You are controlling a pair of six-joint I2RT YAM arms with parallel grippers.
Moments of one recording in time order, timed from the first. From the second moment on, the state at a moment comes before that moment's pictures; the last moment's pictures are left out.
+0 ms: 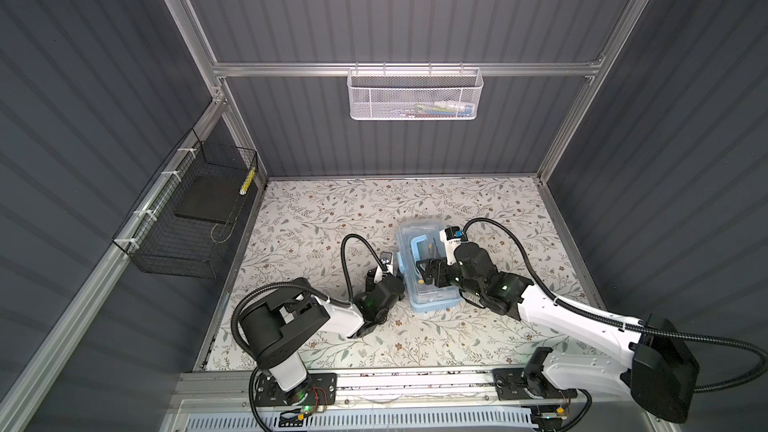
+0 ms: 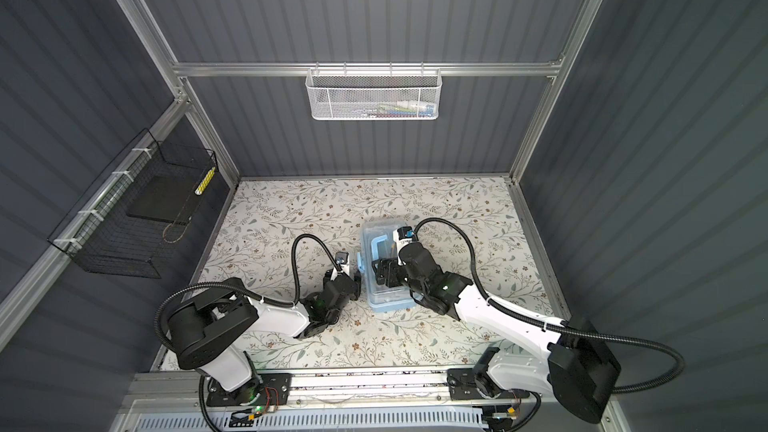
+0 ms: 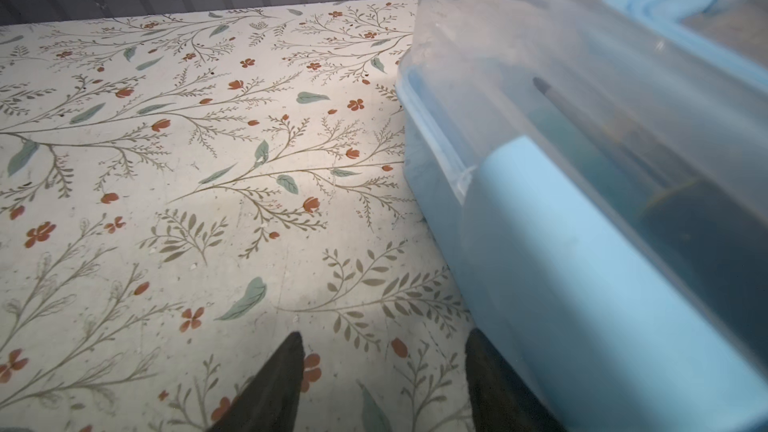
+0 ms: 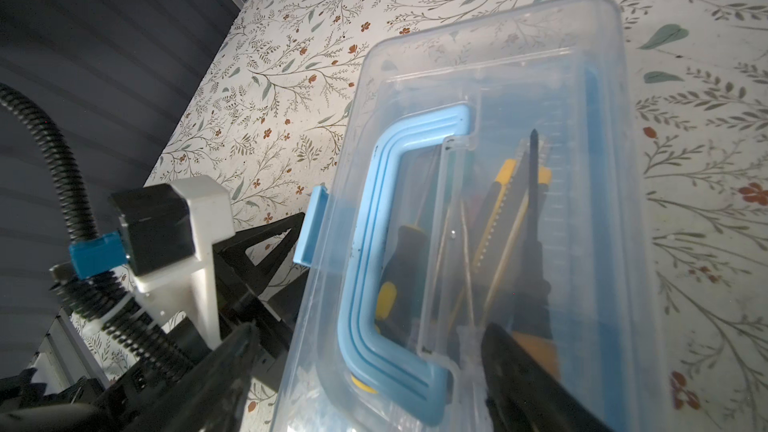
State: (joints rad) left arm -0.98 1.65 0.52 0.58 -0.67 -0.38; right arm 0.80 1.20 0.70 -0.08 0.07 0.58
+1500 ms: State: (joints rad) left arm -0.97 1.53 0.50 0.56 -0.57 -0.60; right arm 0.80 1.21 0.69 -0.03 0.02 0.58
